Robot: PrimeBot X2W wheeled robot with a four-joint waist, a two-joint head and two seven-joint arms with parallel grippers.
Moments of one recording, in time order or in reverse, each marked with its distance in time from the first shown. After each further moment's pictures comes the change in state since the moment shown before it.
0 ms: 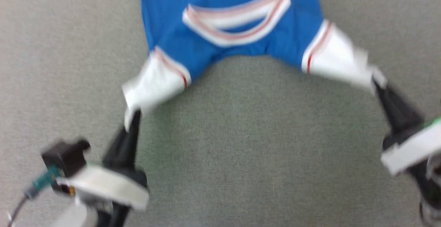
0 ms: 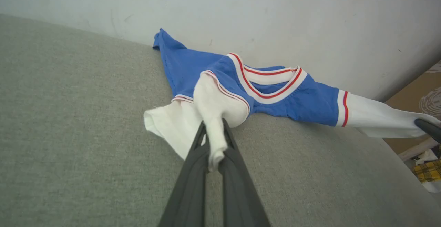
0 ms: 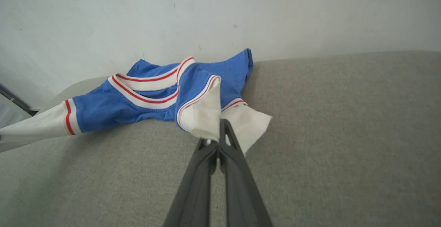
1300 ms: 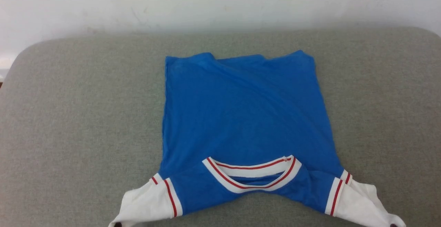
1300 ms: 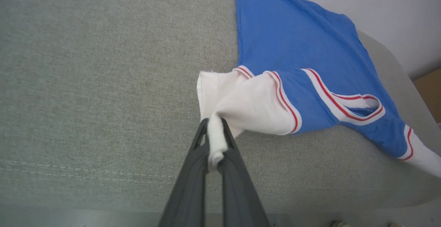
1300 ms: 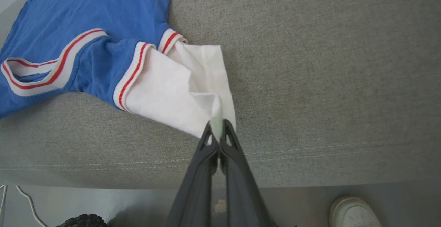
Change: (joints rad) left arm 0.538 0.151 0.012 -0.071 -0.148 0.086 0.002; right arm 0.642 0.040 -0.145 0.052 -0.007 0.000 0.067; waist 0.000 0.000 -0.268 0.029
